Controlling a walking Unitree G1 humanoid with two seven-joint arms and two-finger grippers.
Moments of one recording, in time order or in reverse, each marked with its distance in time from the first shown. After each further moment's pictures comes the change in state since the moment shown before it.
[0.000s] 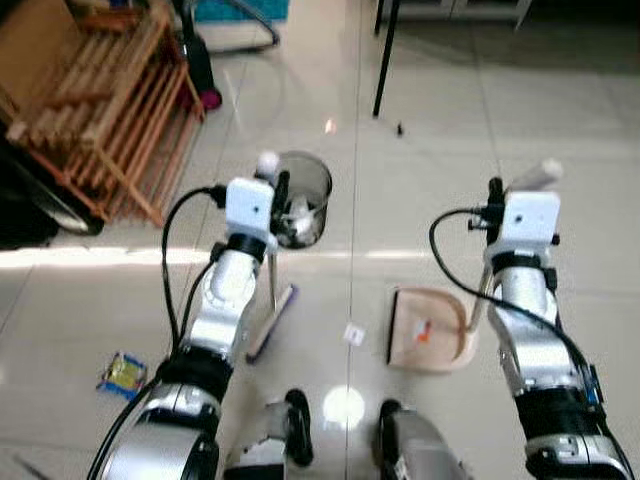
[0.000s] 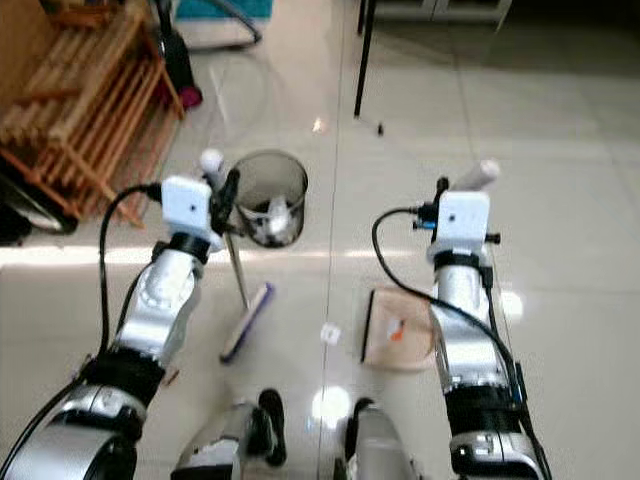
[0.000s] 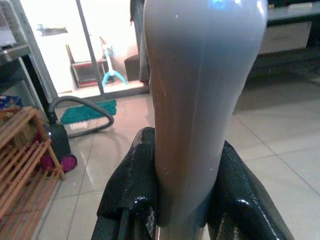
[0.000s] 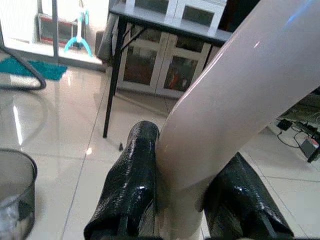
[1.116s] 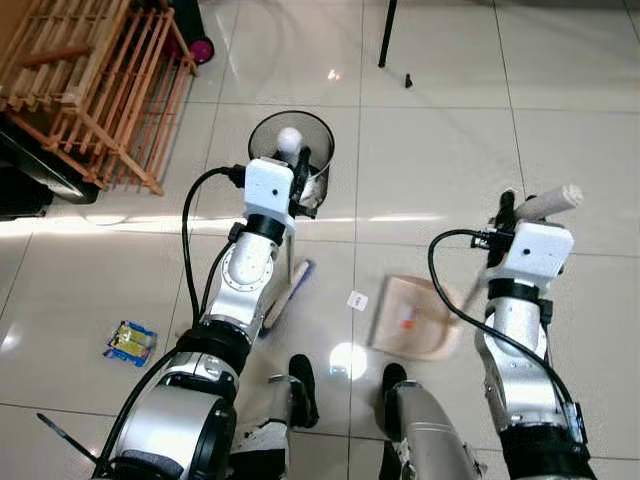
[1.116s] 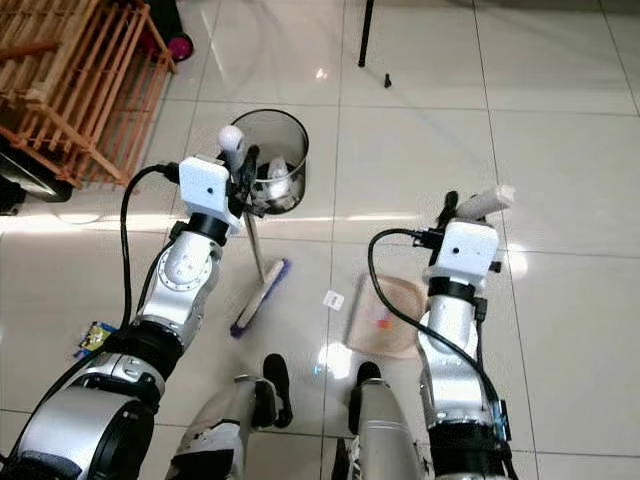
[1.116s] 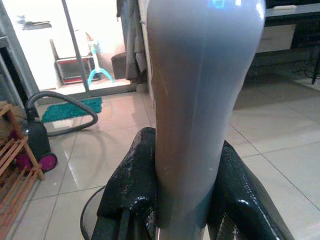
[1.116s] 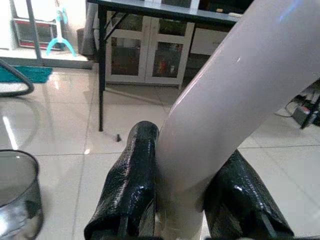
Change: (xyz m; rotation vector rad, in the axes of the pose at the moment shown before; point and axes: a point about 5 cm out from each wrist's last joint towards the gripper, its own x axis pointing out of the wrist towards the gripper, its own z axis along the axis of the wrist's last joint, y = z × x) left arm 0.021 -0.013 0.018 -0.032 -0.124 -0.017; right arm -0.034 0.007 0.005 0.123 -0.091 -0.107
